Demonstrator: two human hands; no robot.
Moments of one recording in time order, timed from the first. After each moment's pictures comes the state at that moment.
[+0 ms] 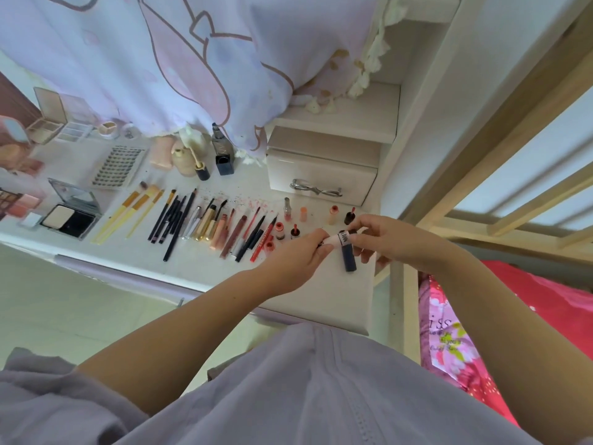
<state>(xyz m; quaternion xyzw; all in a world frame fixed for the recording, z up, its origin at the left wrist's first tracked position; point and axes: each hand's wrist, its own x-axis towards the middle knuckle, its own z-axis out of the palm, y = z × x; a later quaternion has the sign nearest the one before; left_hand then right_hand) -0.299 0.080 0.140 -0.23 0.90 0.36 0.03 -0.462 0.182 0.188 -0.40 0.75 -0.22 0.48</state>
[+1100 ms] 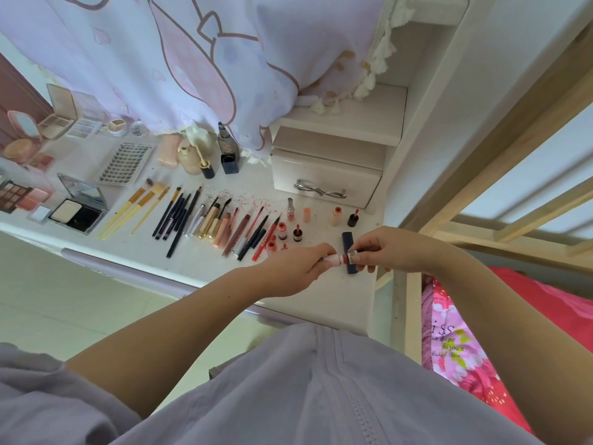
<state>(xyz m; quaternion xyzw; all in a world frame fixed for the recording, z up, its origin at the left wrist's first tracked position) -0.295 0.077 0.137 -0.19 0.91 0.35 0.13 -0.470 0.181 0.181 -0.51 0.72 -0.08 0.46</state>
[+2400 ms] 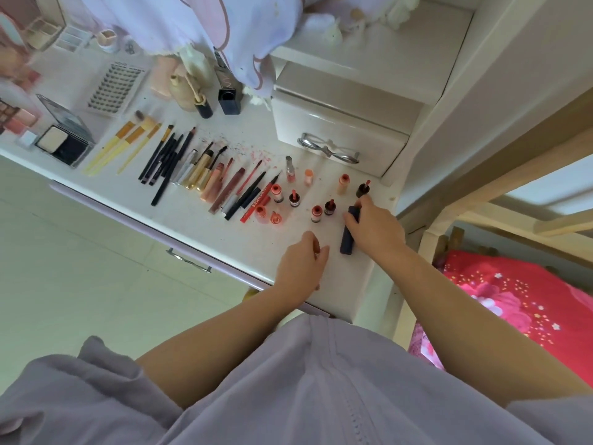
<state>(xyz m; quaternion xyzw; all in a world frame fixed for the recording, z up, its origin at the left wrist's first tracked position) -0.336 0.135 0.060 -0.54 0.72 0.44 0.01 -0.486 0.146 0.060 -0.45 0.86 -0.07 0.25</state>
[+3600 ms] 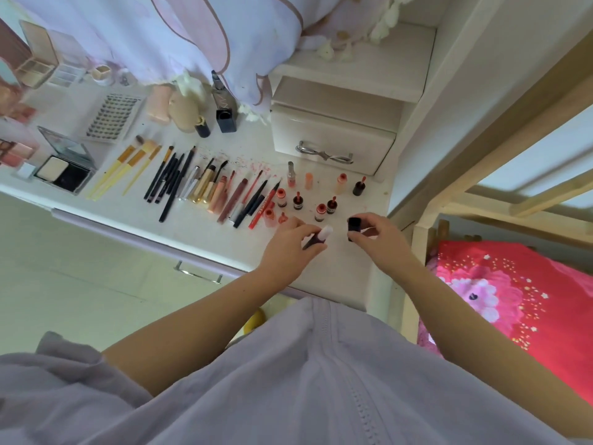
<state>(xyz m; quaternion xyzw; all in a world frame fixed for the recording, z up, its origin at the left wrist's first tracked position) -0.291 0.100 0.074 -0.37 0.84 0.40 -0.06 -0.452 0.195 0.087 -0.34 0.81 -0.32 0.35</state>
